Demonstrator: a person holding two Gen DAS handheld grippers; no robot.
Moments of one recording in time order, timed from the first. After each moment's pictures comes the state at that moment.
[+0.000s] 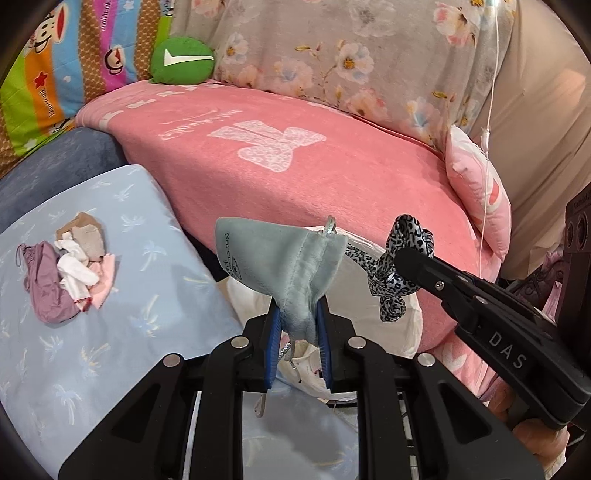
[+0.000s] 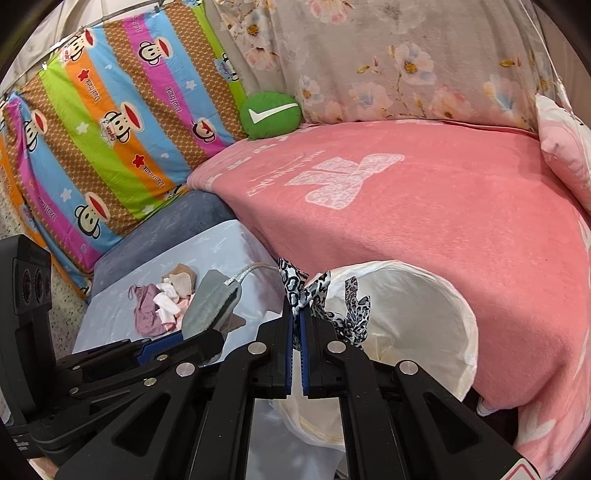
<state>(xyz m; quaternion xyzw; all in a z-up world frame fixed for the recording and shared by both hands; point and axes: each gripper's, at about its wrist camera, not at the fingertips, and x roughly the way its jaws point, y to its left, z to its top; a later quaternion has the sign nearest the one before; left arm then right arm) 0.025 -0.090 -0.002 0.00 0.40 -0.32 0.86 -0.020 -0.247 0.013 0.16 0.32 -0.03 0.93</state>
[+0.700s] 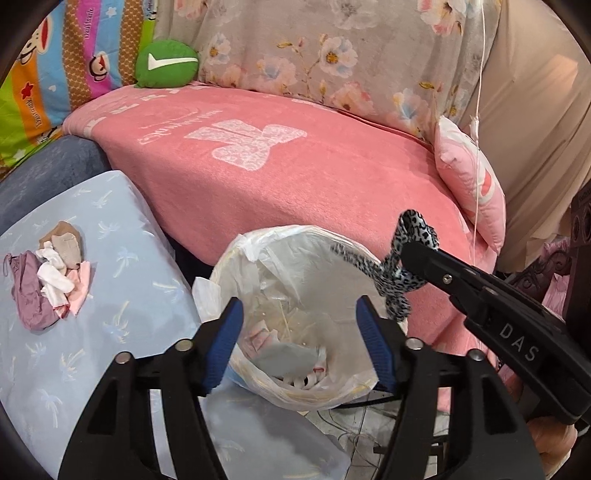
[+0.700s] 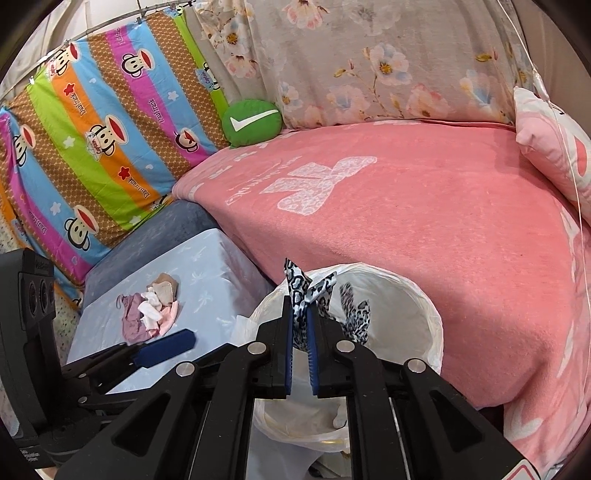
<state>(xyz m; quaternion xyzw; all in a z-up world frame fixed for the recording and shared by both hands) 0.016 -0.118 -0.004 0.01 0.39 -0.33 0.86 -0.034 -0.276 0.014 0.17 0.31 -0.06 0.93</state>
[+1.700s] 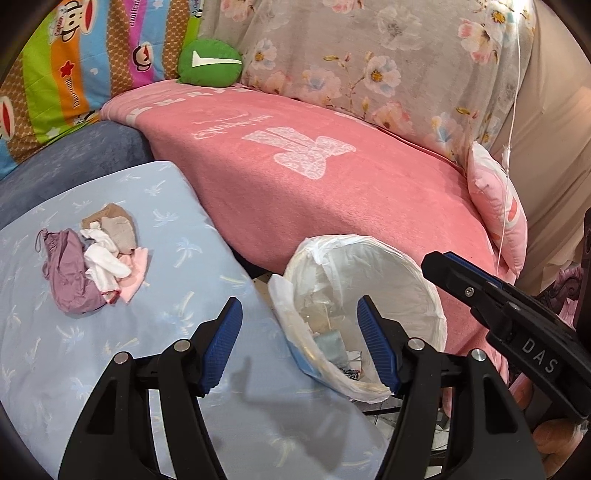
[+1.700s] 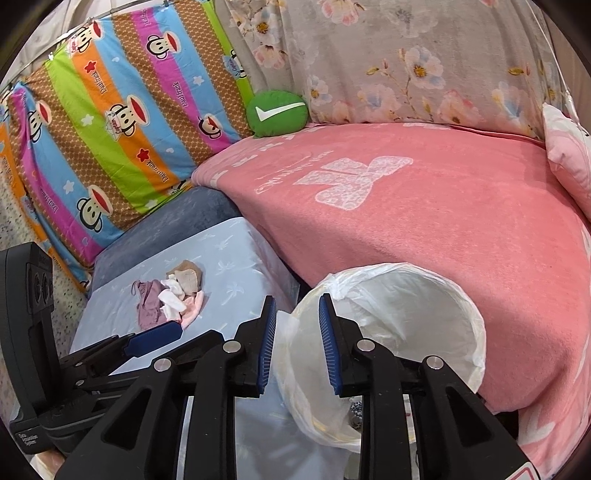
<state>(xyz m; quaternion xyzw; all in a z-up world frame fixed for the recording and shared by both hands) 0.034 -0.054 -0.006 -0.02 0.39 -0.27 0.88 -0.010 -0.220 0.016 0.14 0.32 -0.02 0.94</state>
